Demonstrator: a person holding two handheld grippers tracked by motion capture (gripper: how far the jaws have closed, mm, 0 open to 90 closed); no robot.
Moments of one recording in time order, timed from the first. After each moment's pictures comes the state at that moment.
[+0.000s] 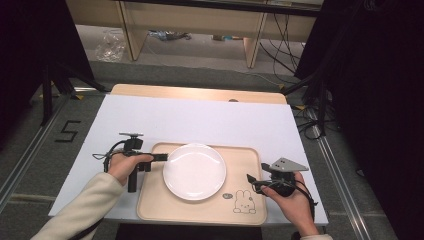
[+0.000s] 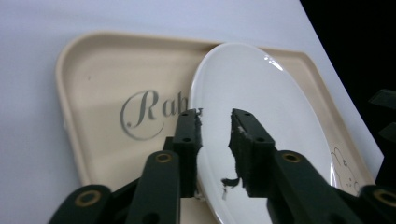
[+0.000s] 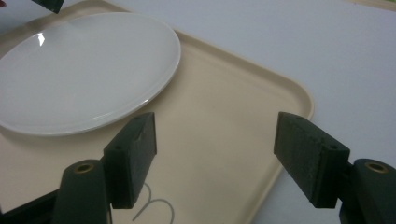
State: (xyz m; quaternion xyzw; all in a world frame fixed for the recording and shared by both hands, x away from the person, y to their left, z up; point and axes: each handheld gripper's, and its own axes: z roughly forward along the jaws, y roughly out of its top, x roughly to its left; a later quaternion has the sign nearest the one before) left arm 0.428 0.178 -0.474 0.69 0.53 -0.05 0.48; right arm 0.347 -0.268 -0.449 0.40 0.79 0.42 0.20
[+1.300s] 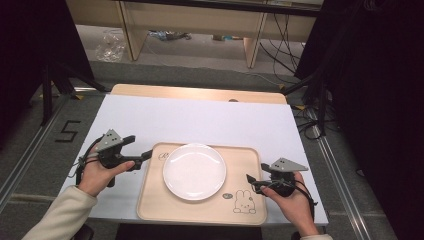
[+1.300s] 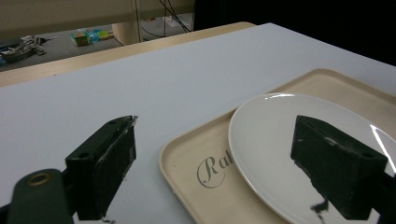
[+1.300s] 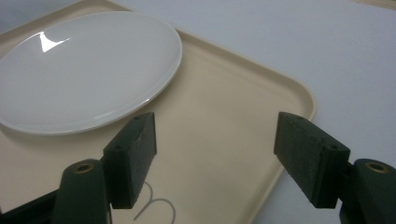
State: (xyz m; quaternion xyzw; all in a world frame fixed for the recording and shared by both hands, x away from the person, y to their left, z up) left arm 0.385 0.217 -0.438 0.73 0.39 0.21 0.52; right arm 0.347 -0.268 -0.450 0.39 0.80 0.41 0.20
